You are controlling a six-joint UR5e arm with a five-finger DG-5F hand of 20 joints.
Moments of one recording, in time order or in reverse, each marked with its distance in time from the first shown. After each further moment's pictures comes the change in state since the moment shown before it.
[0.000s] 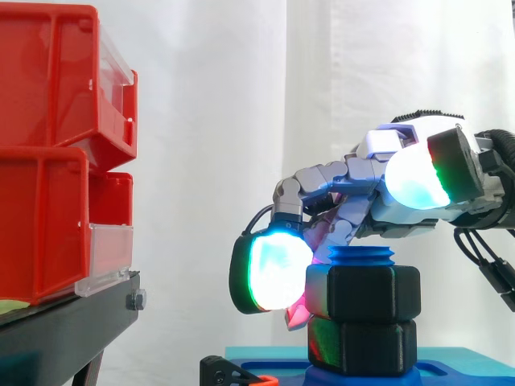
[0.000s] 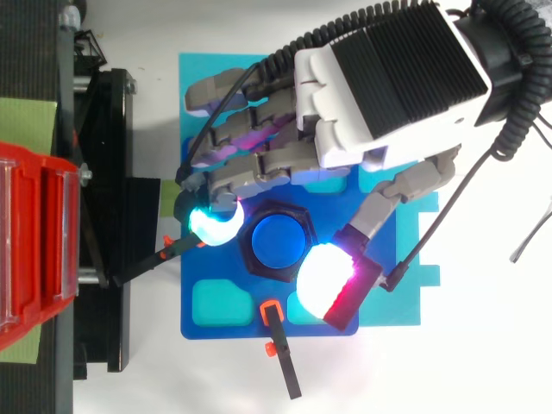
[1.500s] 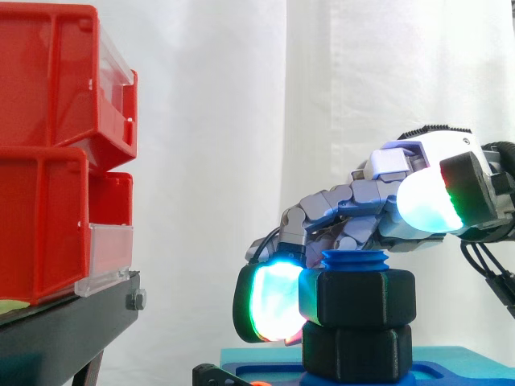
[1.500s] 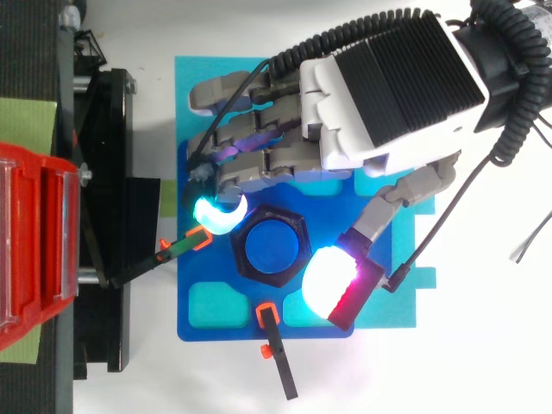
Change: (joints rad) arm 0.003 0.000 -0.021 -0.005 -0.004 -0.012
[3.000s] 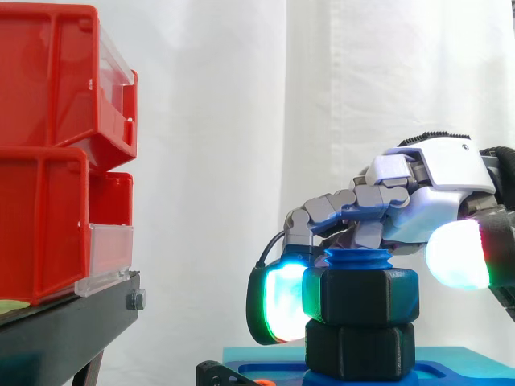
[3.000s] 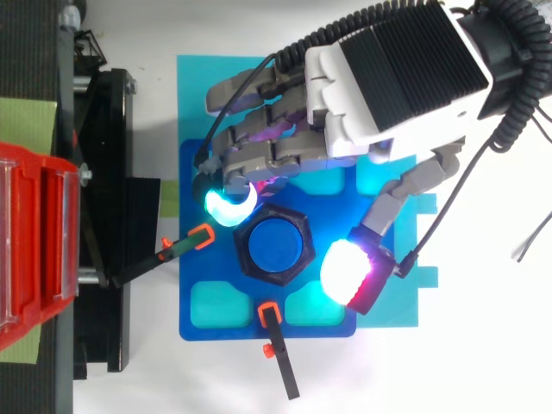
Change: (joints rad) arm -0.015 0.000 -0.005 0.001 -0.011 0.002
